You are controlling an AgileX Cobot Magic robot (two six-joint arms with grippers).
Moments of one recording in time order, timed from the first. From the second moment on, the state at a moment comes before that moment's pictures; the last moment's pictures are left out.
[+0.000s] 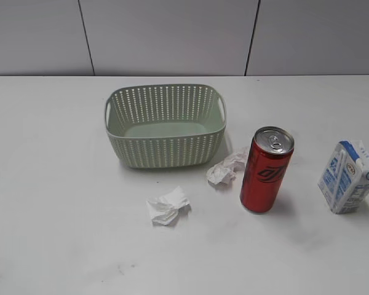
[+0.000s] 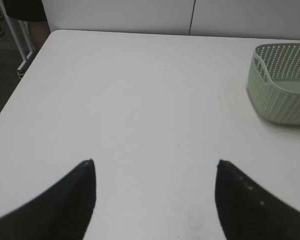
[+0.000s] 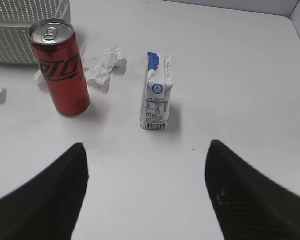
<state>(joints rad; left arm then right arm) -0.06 -0.01 -0.51 0.02 1.05 -0.05 0.07 0.00 -0.42 0.12 0.94 -0.15</state>
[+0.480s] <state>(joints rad) -0.06 -0.01 -0.51 0.02 1.05 -0.05 0.07 0.00 -0.42 0.12 0.94 -0.15</state>
